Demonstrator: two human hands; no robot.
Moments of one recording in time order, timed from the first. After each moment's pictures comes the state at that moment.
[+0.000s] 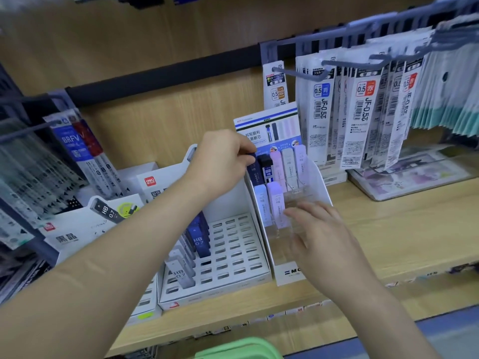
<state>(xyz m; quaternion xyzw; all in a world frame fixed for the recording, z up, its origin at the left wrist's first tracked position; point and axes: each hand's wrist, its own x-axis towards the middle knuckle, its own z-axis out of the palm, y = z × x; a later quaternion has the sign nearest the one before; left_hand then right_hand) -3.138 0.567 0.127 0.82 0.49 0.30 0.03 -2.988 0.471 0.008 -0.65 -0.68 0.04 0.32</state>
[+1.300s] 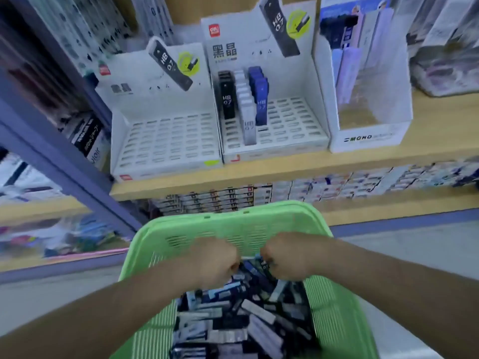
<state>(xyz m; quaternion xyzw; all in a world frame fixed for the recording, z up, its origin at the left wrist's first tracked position) -3.314 0.371 -0.120 0.85 0.44 -0.26 0.15 -3.129 0.375 -0.106 -0.44 -0.82 0.27 -0.24</state>
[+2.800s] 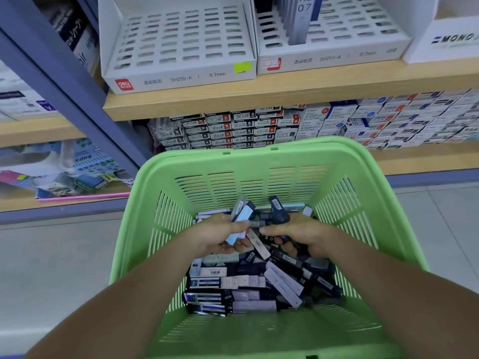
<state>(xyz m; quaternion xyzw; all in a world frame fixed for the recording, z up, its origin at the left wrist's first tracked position) -3.361 0.346 -0.237 0.36 0.62 0.06 0.70 -3.153 0.342 -0.235 -0.62 -0.36 0.70 0.07</state>
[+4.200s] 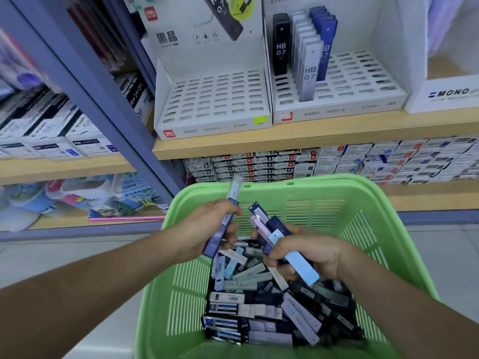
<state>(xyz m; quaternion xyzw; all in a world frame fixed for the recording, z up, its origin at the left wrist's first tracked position) -3.373 0.348 -0.109 0.36 0.63 0.24 0.64 -3.171 0.349 -0.157 -0.37 -0.39 0.84 0.11</state>
